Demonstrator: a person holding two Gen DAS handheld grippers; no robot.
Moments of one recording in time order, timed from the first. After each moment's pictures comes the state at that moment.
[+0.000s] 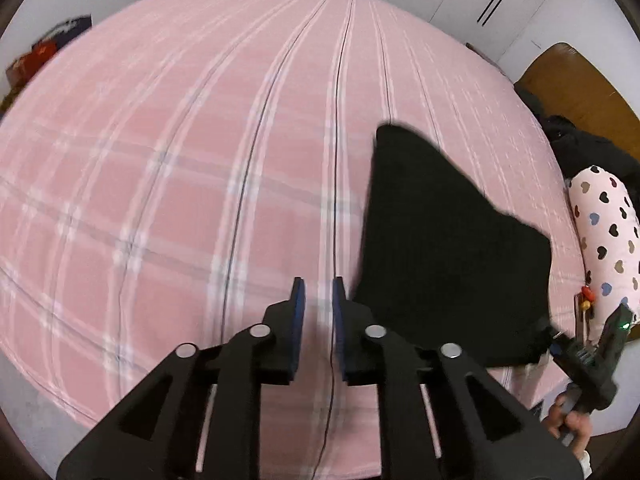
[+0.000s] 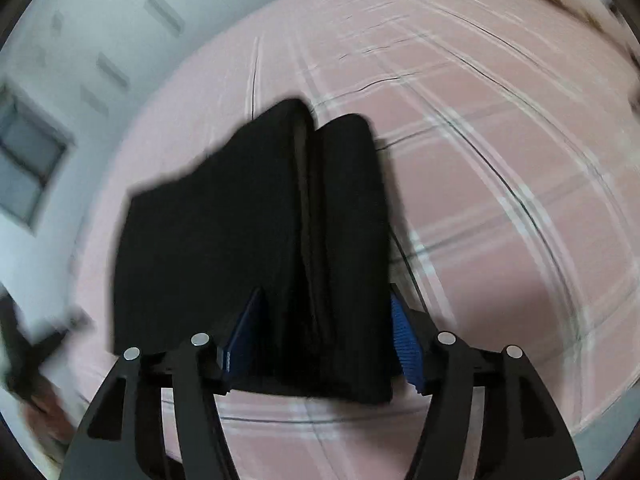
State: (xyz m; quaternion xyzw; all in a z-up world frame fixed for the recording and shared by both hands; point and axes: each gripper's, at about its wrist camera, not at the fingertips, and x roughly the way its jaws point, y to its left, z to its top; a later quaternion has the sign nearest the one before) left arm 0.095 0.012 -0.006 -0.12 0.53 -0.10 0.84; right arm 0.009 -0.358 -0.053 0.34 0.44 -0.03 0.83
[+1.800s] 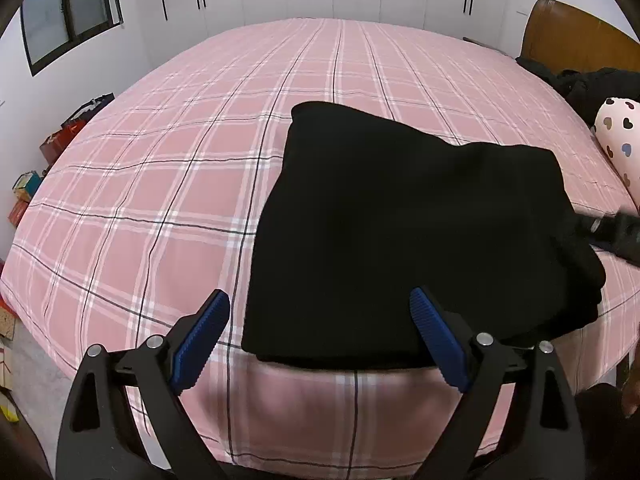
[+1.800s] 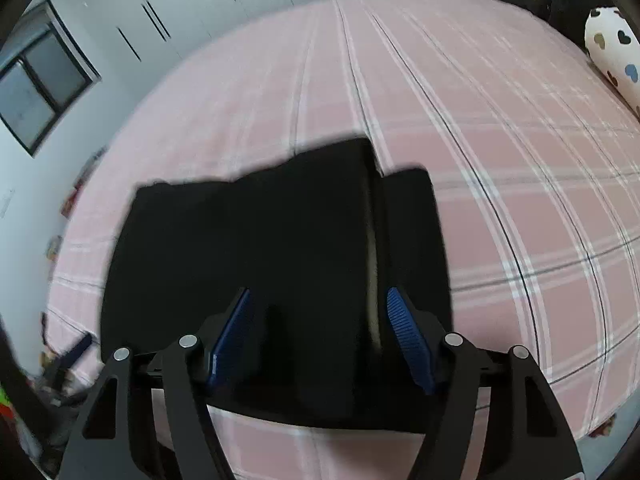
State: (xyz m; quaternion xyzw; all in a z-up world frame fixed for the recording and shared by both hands) left arm 0.024 -0.052 -0.025 0.03 0.44 -0.03 0.89; right arm 0.033 -0.237 -0.015 0.18 0.46 0.01 0.87
